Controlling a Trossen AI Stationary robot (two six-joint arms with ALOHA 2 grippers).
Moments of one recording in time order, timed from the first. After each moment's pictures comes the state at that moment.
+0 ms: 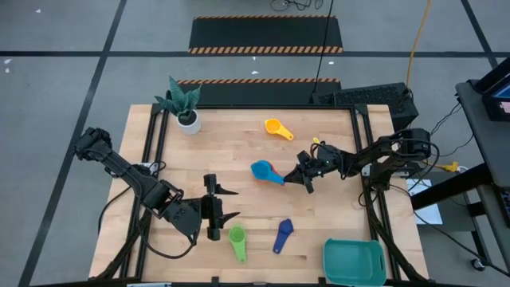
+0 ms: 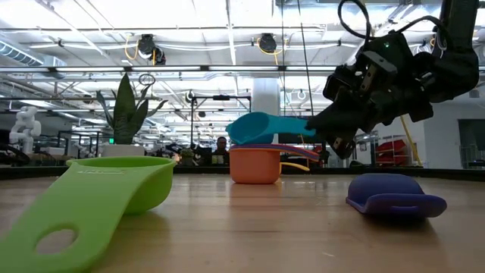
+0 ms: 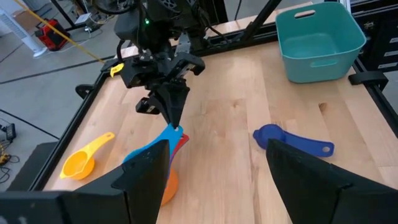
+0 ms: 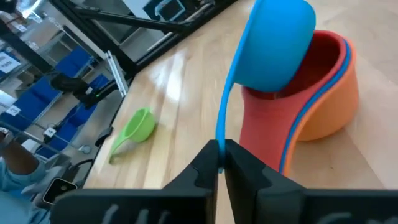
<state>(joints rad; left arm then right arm) -0.60 1.43 1.20 -0.39 -0.71 -0.14 -0.19 1.57 0.24 1.02 -0.45 0.53</state>
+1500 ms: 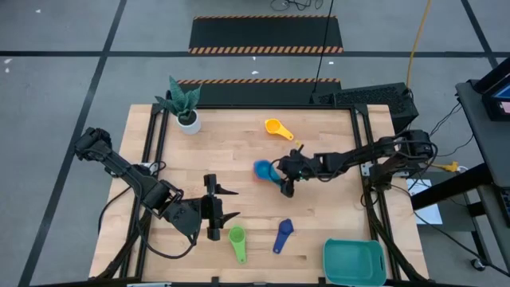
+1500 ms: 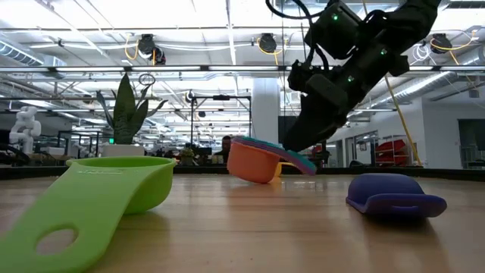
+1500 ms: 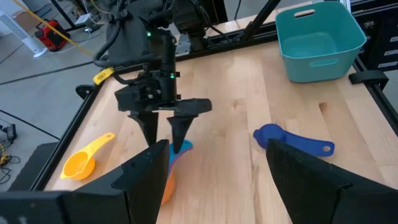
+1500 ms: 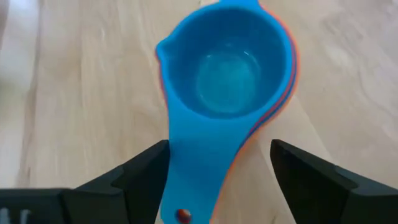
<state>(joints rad) -0.60 1.43 1.20 -0.39 -0.71 -0.14 -0.01 1.56 0.67 0.12 0.11 0.27</state>
